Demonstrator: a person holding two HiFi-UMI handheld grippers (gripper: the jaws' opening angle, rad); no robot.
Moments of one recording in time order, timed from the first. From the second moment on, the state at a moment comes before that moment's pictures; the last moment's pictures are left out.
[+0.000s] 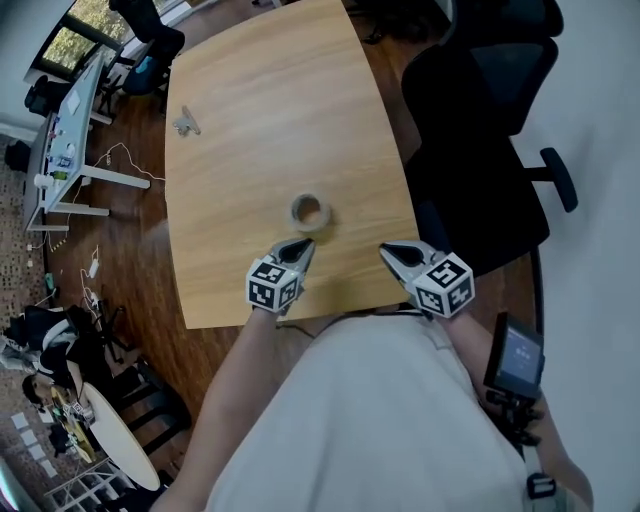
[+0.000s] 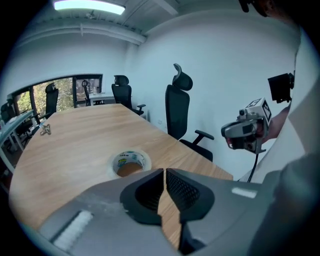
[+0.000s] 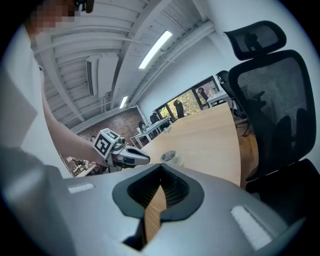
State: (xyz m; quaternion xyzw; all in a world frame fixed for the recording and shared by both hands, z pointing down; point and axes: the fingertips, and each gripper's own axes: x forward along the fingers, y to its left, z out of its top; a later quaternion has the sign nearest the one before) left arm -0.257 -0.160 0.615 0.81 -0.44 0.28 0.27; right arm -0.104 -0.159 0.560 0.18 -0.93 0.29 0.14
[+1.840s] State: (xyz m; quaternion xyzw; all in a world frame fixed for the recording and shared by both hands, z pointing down) left arm -0.236 -0.215 0.705 0.66 -0.34 0.62 0.26; right arm -0.011 -0.199 0.585 0.21 -0.91 0.35 0.12
